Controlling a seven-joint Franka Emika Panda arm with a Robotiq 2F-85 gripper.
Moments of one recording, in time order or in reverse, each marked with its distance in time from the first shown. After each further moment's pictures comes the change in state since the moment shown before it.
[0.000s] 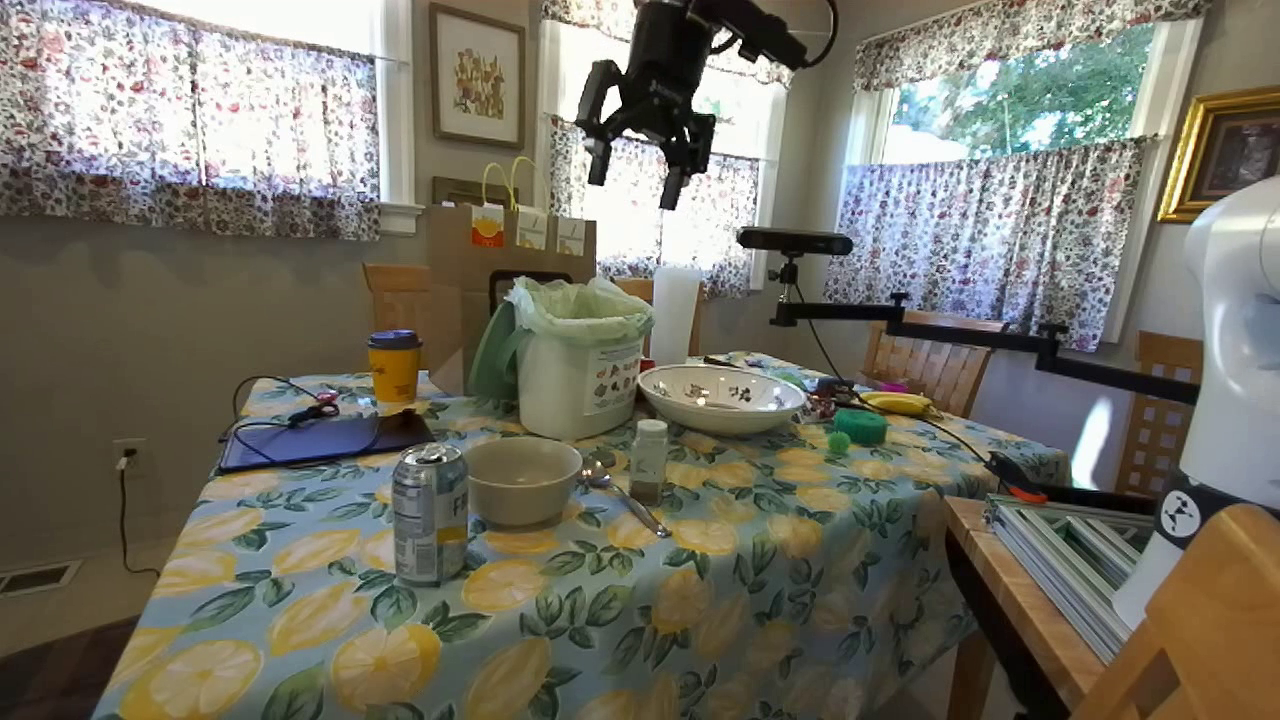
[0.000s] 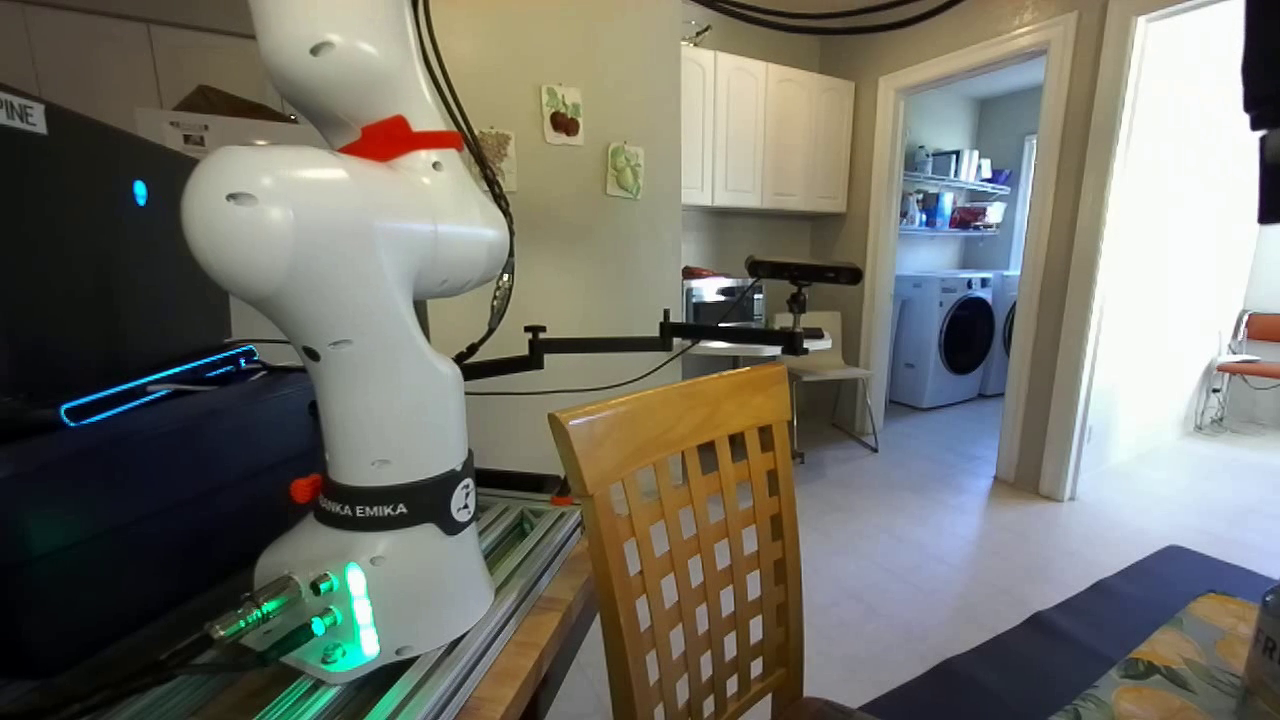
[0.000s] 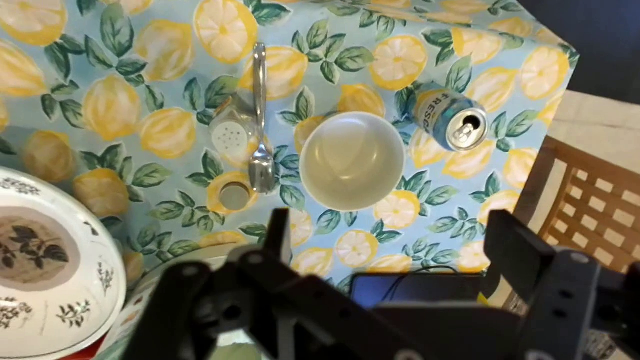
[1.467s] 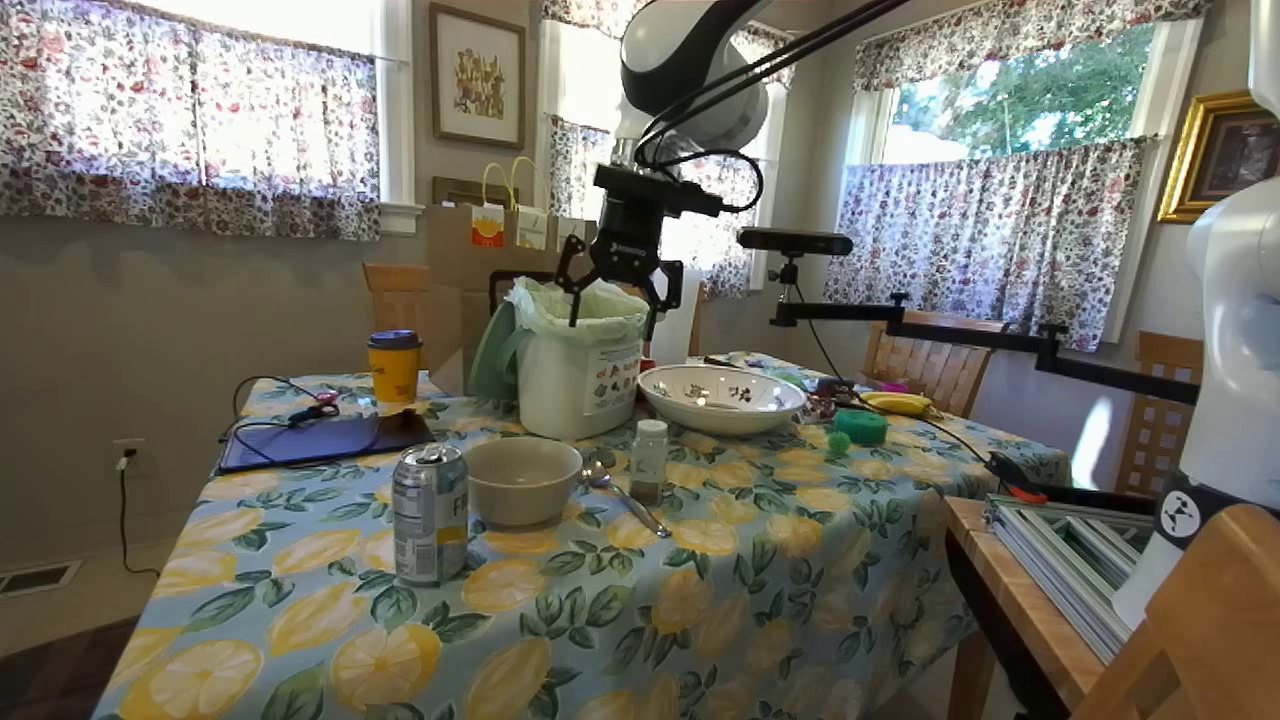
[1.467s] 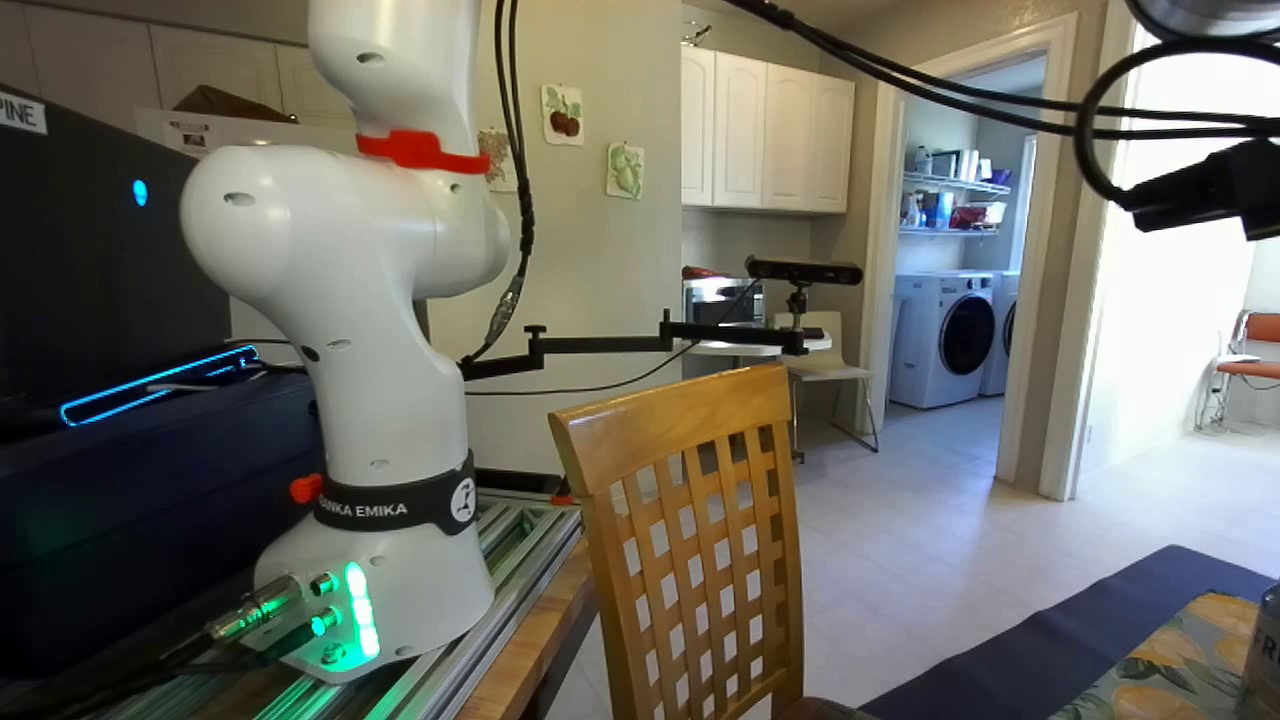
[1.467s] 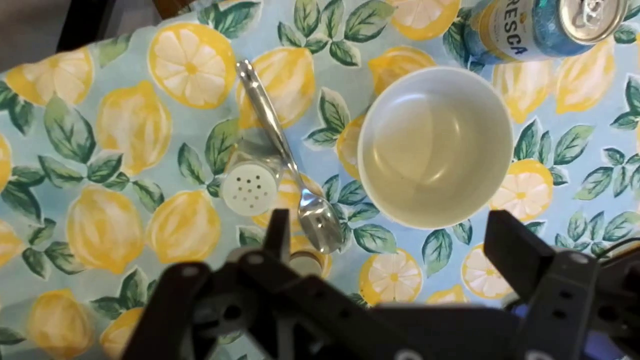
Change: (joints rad) arm -0.012 0.371 -0.133 0.093 0.214 0.125 0.171
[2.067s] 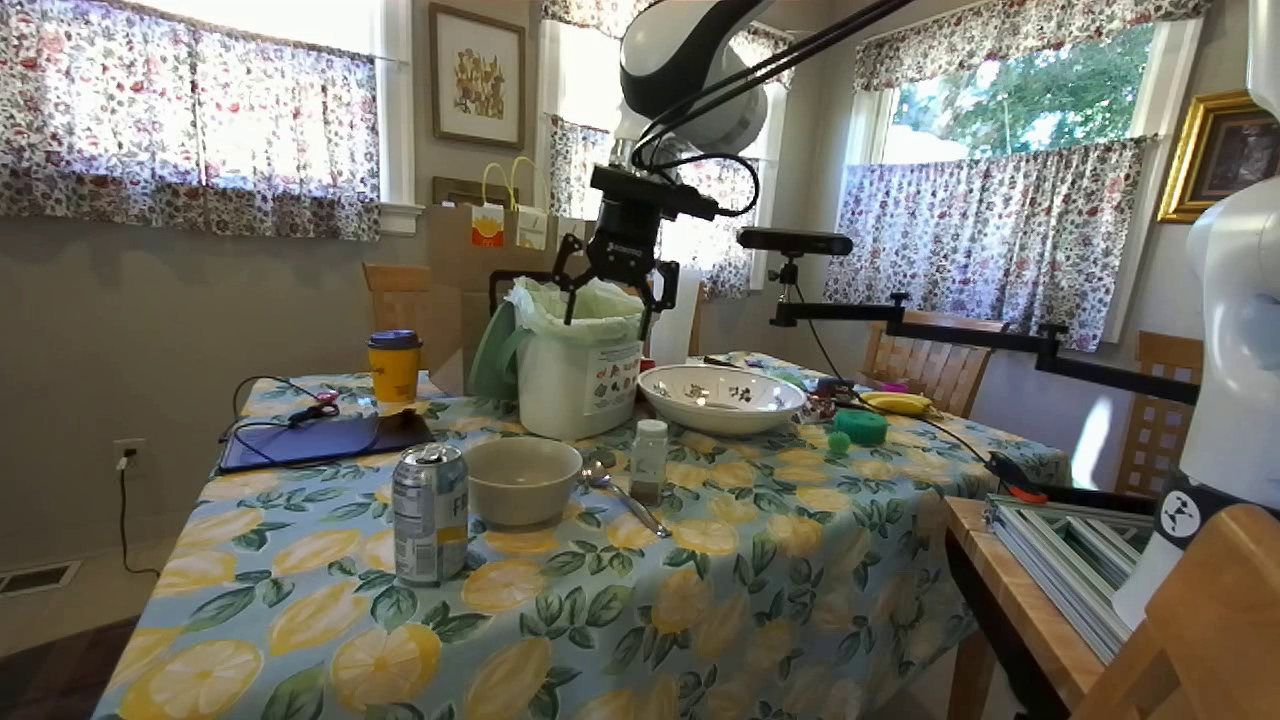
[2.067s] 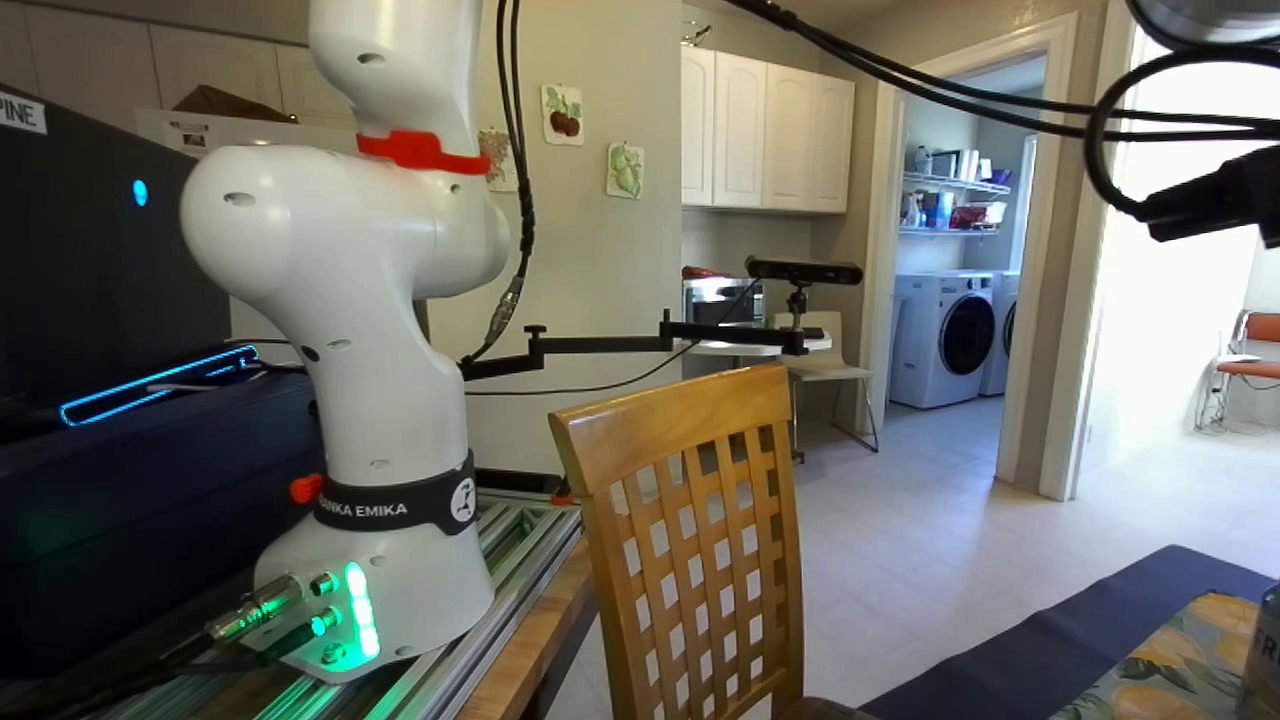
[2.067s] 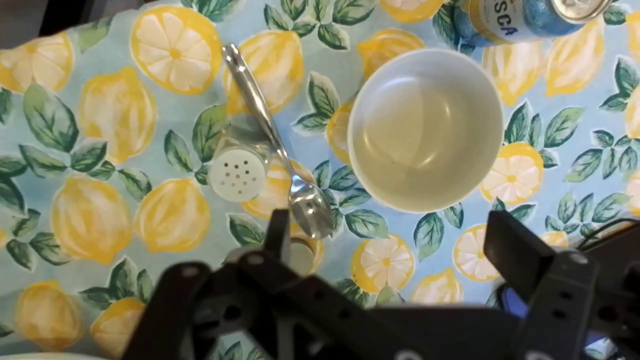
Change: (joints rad) arm 0.001 0.009 -0.004 0.000 0.002 0.046 0.003
